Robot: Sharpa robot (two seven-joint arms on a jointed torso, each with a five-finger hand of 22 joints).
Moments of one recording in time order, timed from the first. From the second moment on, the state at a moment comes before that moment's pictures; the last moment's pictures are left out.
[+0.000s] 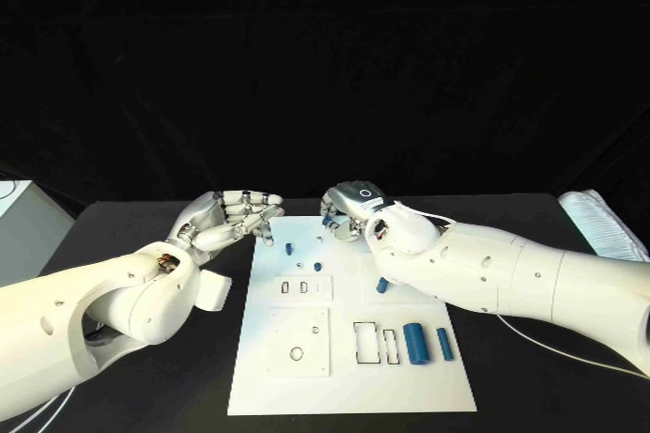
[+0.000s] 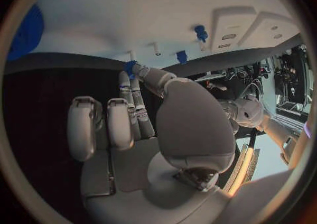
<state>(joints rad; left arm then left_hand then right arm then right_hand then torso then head) 1.23 -0.98 0.00 1.72 -0.17 -0.36 0.40 1.48 -0.20 0.35 0.28 0.18 0.88 0.19 0.22 0.24 1.12 0.13 0.08 0.09 0.97 0.07 0.83 0.70 0.17 0.98 0.16 0.84 0.51 1.33 -0.41 -0.16 1.13 -1.67 -0.52 -0.21 1.29 -0.19 0.68 -0.09 0.11 1.06 0.13 0.22 0.33 1.23 0.08 0.06 0.12 1.47 0.00 1.38 1.22 0.07 1.45 0.09 1.41 1.31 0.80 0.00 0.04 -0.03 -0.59</state>
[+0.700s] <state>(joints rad) 1.23 -0.98 0.00 1.72 -0.17 -0.36 0.40 1.48 -0.20 0.36 0.27 0.18 0.88 0.19 0.22 0.24 1.12 0.13 0.08 0.09 0.97 0.07 0.83 0.70 0.17 0.98 0.16 0.84 0.51 1.33 -0.38 -0.16 1.09 -1.65 -0.52 -0.21 1.29 -0.19 0.68 -0.09 0.11 1.06 0.13 0.22 0.32 1.23 0.08 0.06 0.12 1.47 0.00 1.38 1.22 0.07 1.45 0.09 1.41 1.31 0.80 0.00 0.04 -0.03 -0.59</state>
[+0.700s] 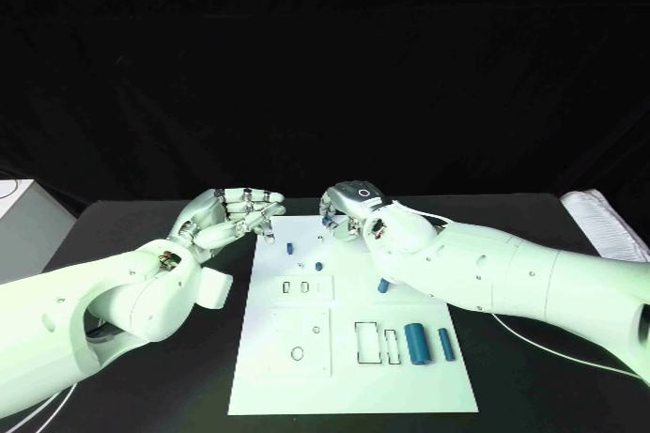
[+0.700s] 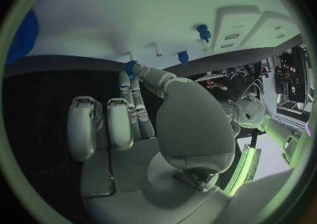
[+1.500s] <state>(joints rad) 1.24 -0.98 0.00 1.72 -0.17 -0.36 0.40 1.48 -0.20 0.36 0.27 0.18 0.88 0.19 0.22 0.24 1.12 0.13 0.08 0.09 0.97 0.07 0.83 0.70 0.17 0.98 0.16 0.85 0.51 1.33 -0.38 -0.16 1.07 -1.64 -0.50 -0.19 1.25 -0.23 0.68 -0.08 0.10 0.98 0.16 0.17 0.32 1.12 0.10 0.06 0.09 1.47 0.01 1.33 1.13 0.07 1.38 0.12 1.30 1.19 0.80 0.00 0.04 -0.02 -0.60</state>
